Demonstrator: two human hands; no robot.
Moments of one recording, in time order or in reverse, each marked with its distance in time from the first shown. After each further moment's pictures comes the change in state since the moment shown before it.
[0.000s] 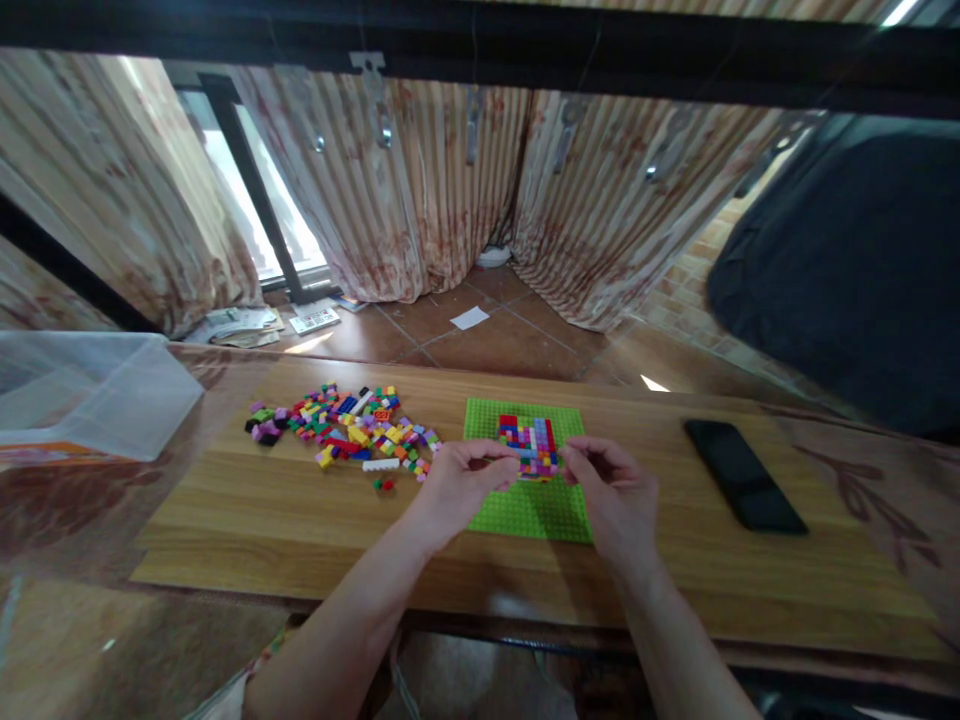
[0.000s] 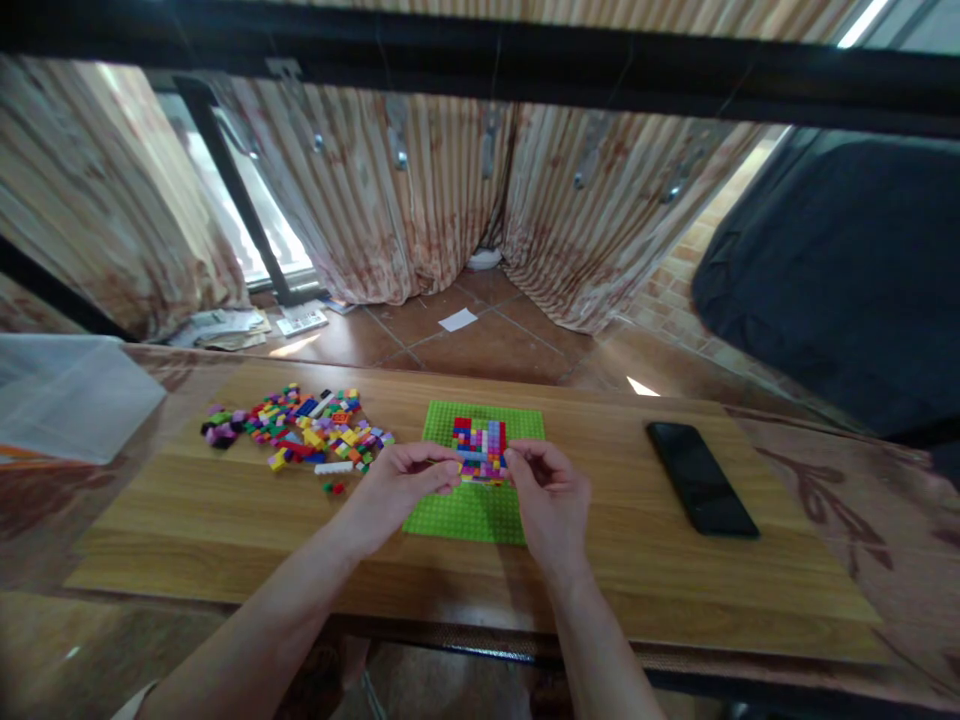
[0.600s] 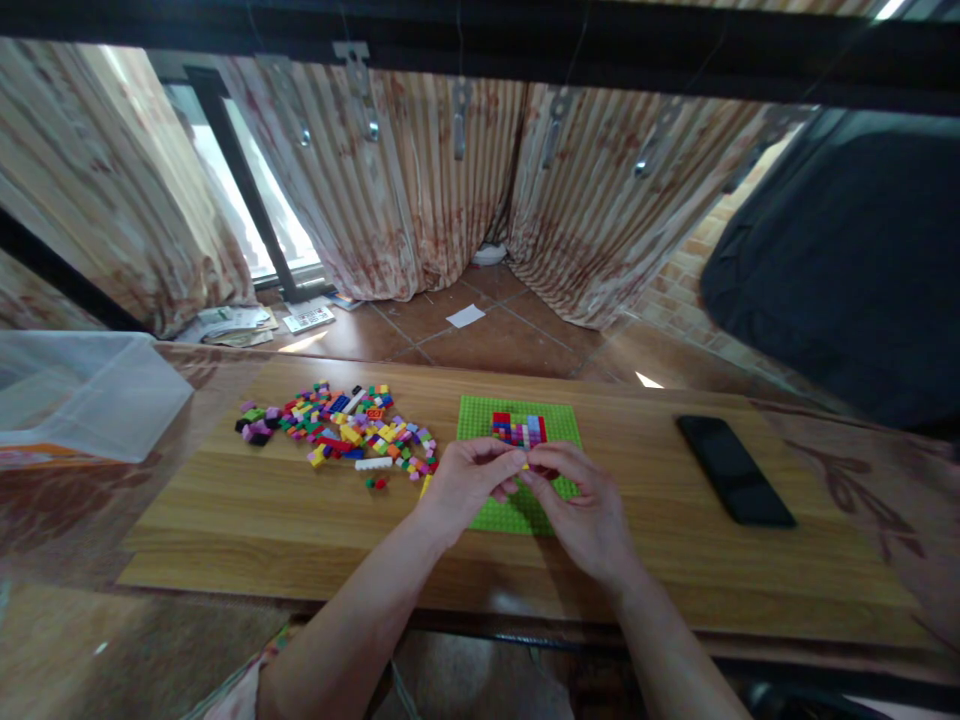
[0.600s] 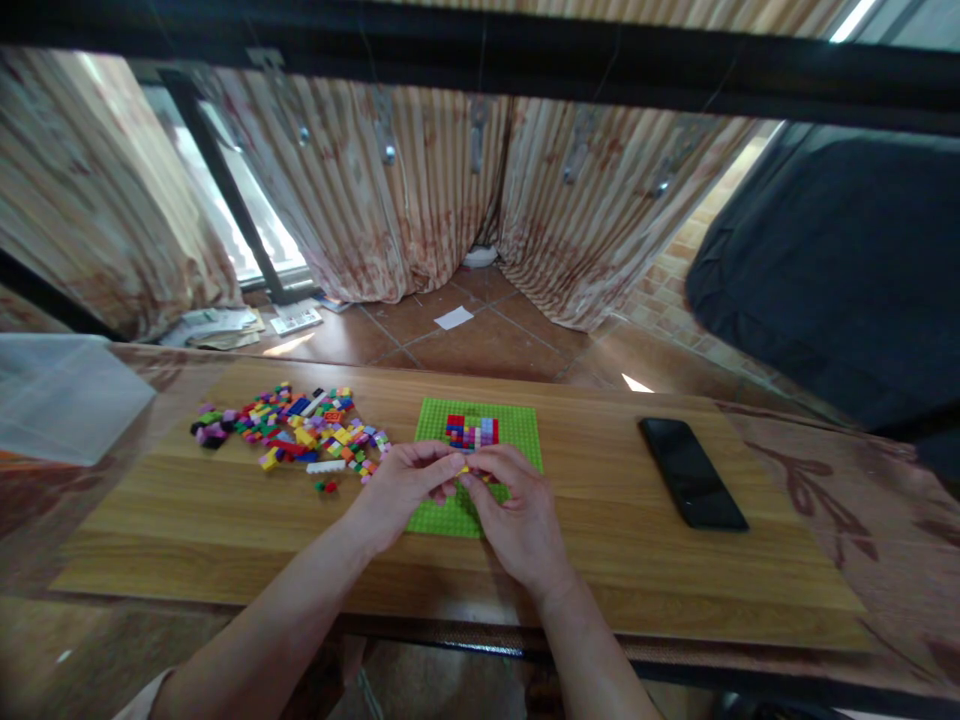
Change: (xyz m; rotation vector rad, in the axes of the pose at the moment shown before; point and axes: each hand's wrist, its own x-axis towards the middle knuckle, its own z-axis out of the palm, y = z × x) left_hand 0.005 -0.003 0.014 -0.087 -0.029 -0.052; right_hand -0.013 -0.012 -0.002 -0.318 -0.427 -0.336
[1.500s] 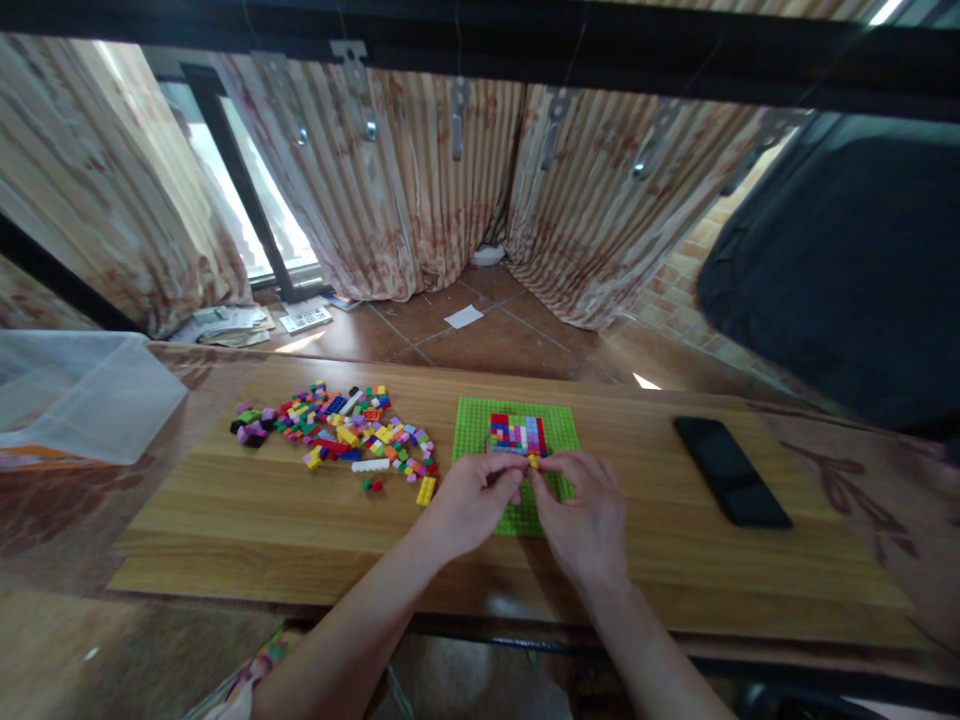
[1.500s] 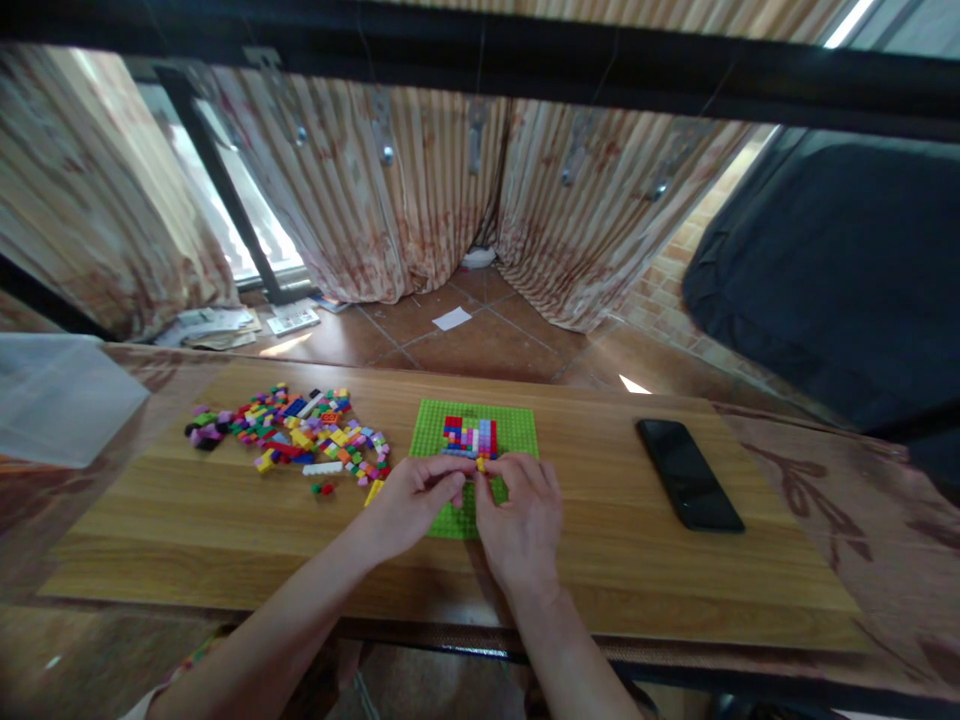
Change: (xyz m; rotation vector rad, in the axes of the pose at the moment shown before) left_hand 0.002 -0.018 -0.003 0.423 -0.107 0.202; right_hand -0.010 0.014 0.010 -0.566 0.277 -0.066
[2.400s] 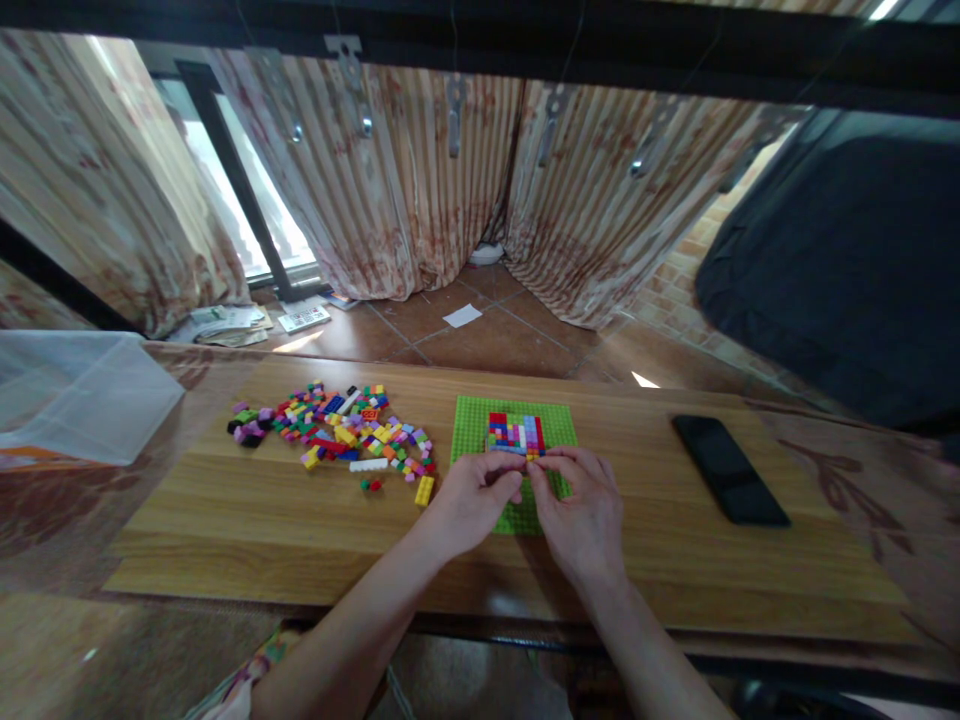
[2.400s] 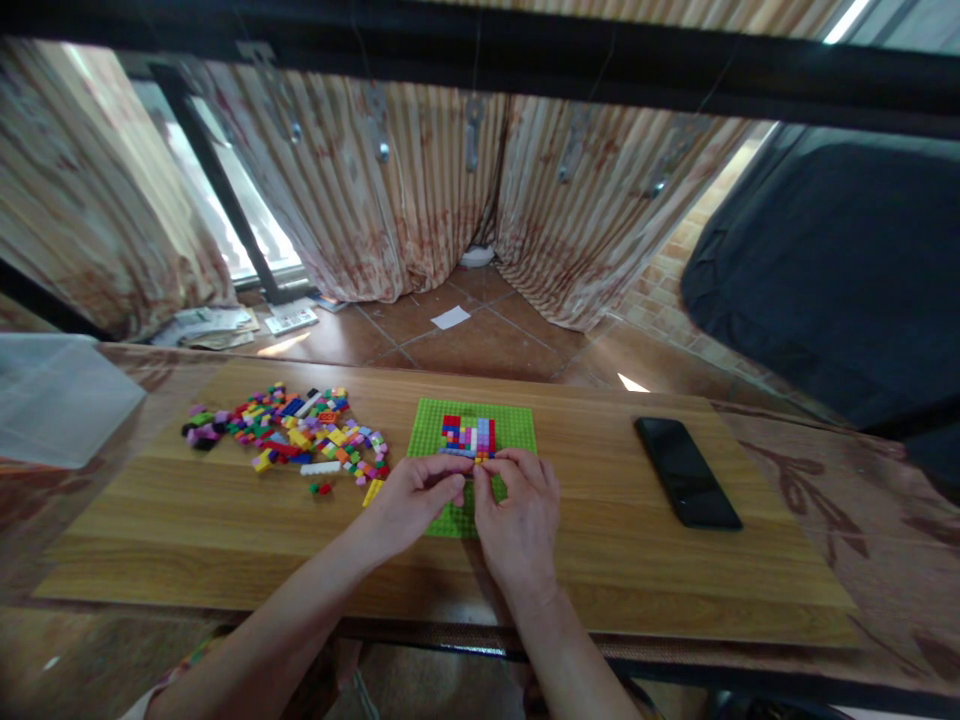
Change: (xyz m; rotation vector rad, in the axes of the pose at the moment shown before) left_hand 0.000 0.007 0.004 -0.142 -0.002 -0.063; right_hand 0.000 -0.001 0.001 0.033 -0.031 0.099
